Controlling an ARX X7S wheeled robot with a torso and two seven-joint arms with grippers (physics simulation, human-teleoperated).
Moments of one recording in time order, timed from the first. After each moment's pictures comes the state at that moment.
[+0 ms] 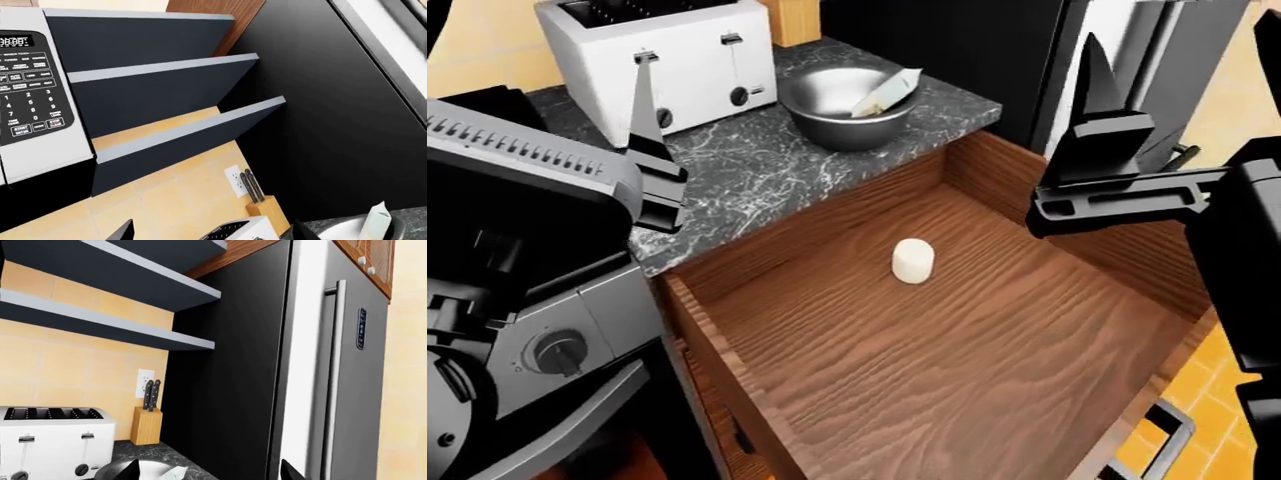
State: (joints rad) left arm -1.05 -1.01 0.59 0.87 -0.89 -0.73 -0.80; right arm 1.72 1.18 -1.32 -0.92 1.47 0.19 1.24
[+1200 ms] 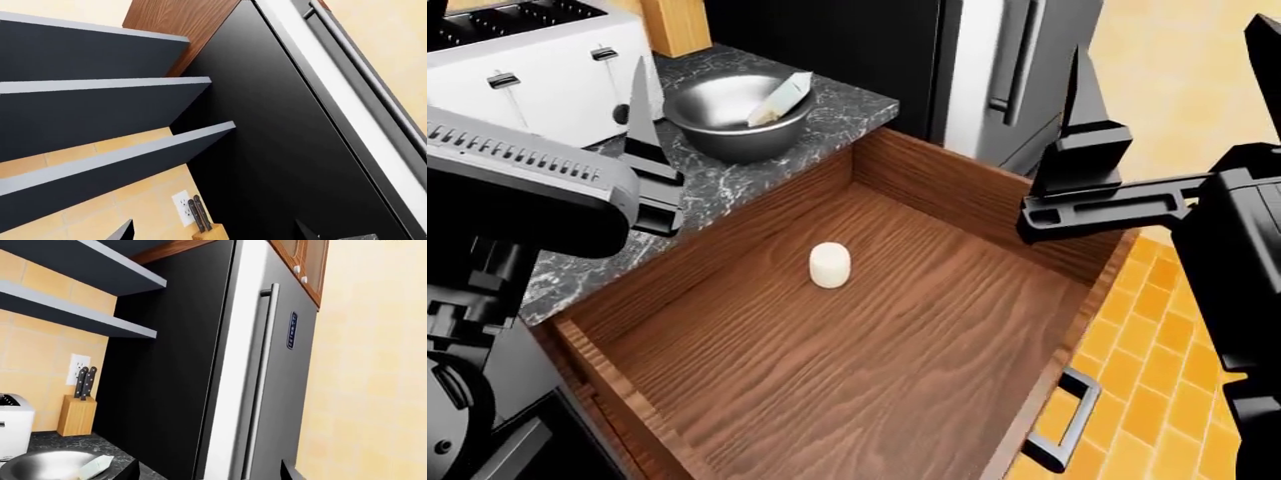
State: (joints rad) left arm -1.04 -1.02 0.59 0.88 -0.89 -0.73 -0.81; right arm 1.71 1.16 -1.32 -0.92 1.43 0.24 1.25
